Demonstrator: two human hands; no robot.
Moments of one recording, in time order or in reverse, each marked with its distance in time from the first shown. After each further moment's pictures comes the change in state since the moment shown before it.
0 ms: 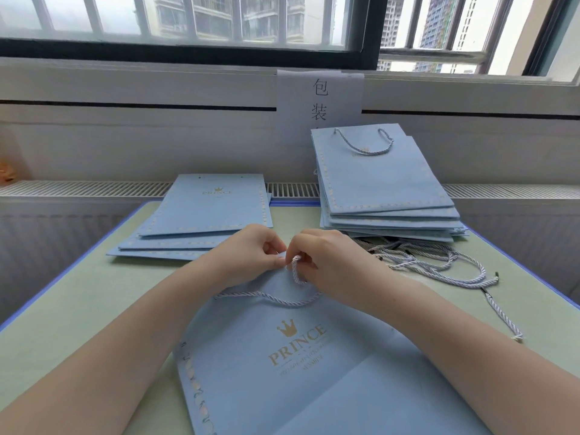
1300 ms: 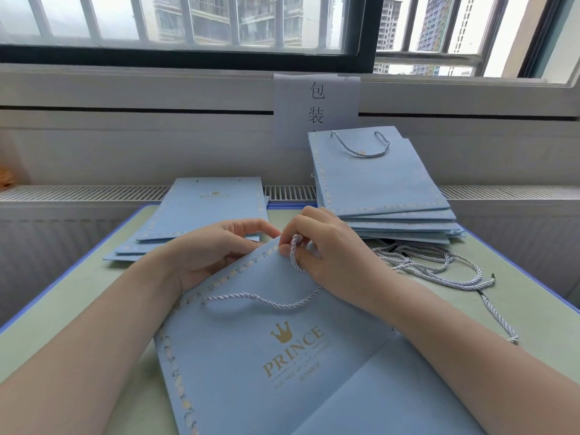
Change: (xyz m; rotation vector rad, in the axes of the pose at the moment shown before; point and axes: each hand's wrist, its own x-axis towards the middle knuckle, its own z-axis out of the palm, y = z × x) left_hand -0.004 -0.019 -0.031 -0.811 -0.350 -0.171; right_hand 0.003 0.006 0.000 0.151 0.281 -0.114
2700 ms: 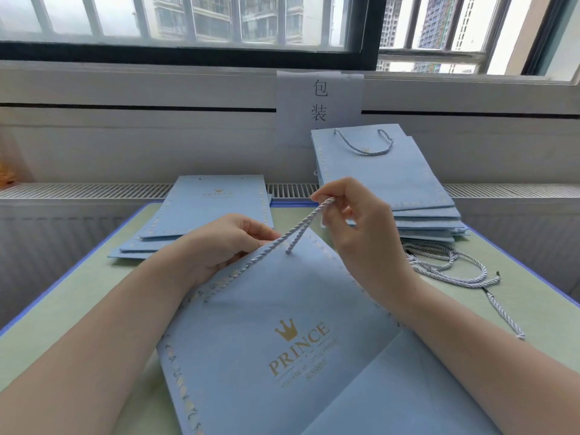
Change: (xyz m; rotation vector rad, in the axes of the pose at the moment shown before) left_hand 0.003 0.002 0.007 0.198 0.198 -0.014; right_hand 0.000 -0.013 -0.012 0.282 0.439 0.133
